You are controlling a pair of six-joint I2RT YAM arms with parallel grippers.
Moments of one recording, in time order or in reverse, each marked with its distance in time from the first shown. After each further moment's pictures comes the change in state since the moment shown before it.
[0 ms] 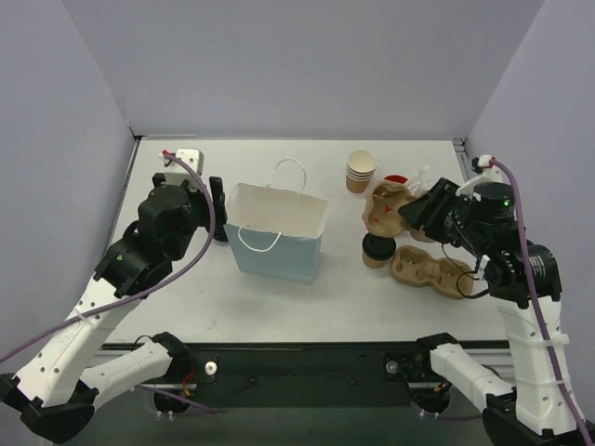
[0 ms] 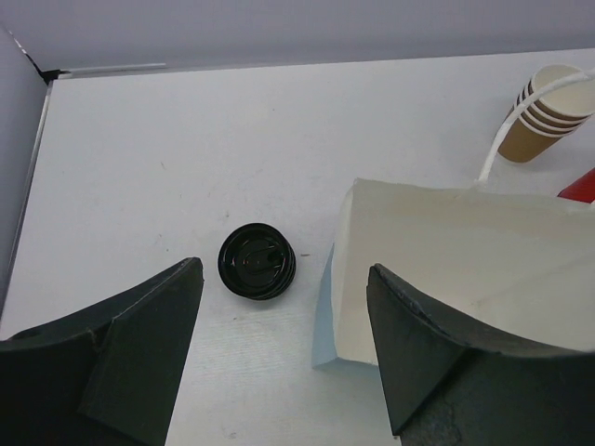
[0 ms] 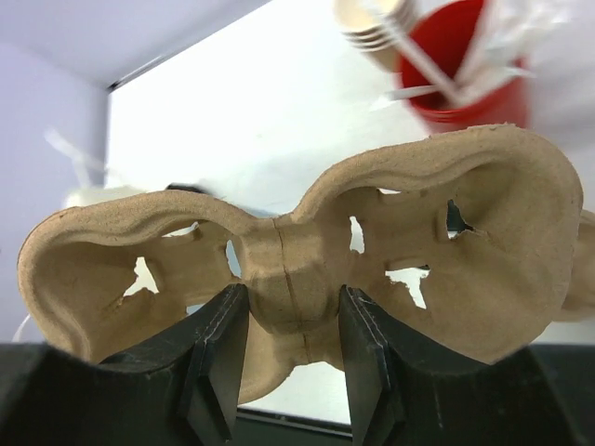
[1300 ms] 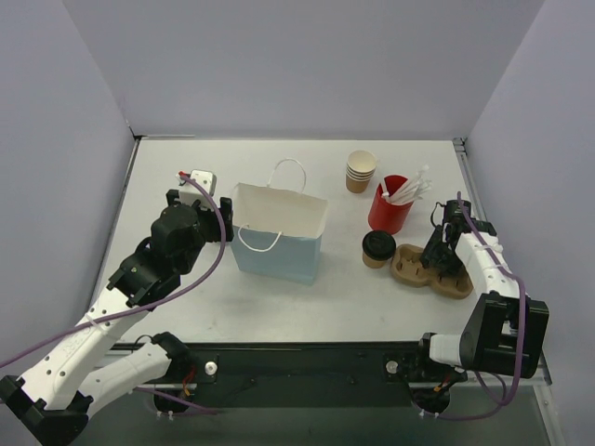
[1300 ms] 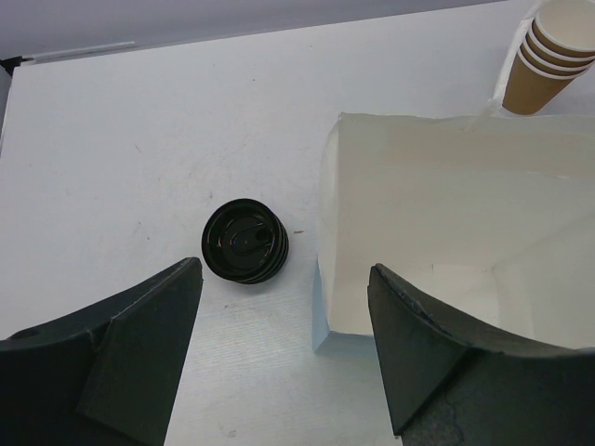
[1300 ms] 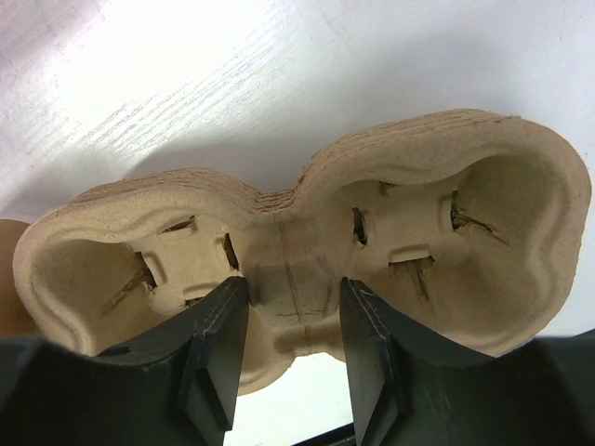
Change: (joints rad) left arm -0.019 -0.058 -0.195 0.127 0.039 0.036; right arm -0.315 0.407 -0.530 0.211 0.229 -0.228
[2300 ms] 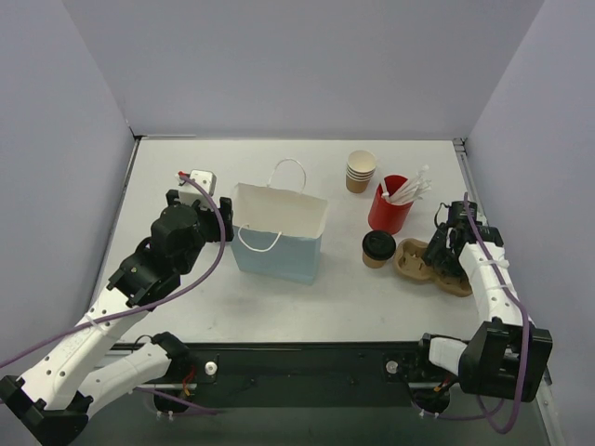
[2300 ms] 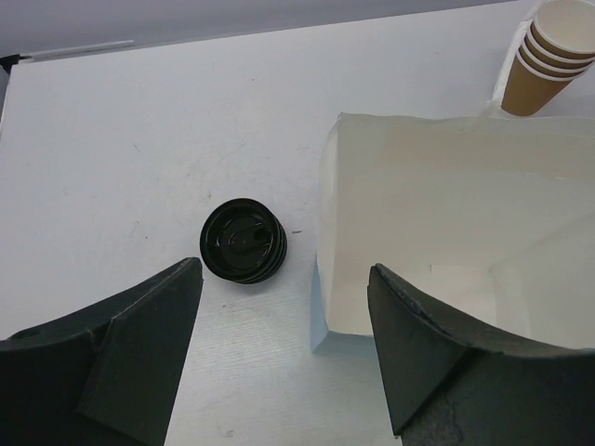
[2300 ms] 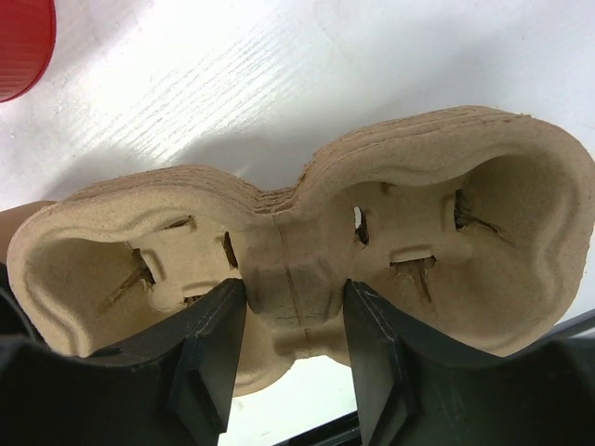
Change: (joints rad) left arm 0.000 -0.001 0.000 0.000 0.000 -0.007; right arm 0.007 -0.129 0.006 -0.051 0.004 0.022
